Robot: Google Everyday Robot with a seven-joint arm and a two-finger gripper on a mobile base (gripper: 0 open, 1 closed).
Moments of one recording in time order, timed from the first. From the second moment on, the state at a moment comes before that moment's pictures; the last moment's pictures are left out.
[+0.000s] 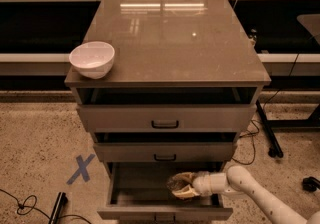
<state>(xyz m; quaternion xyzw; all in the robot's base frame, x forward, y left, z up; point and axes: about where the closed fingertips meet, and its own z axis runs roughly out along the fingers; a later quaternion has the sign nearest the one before) 0.504 -0.084 0.303 -0.55 0.62 0.37 0.43</state>
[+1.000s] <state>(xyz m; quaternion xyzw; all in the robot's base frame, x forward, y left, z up) 0.511 -0.065 0.269 -0.58 0.62 0.35 0.40</state>
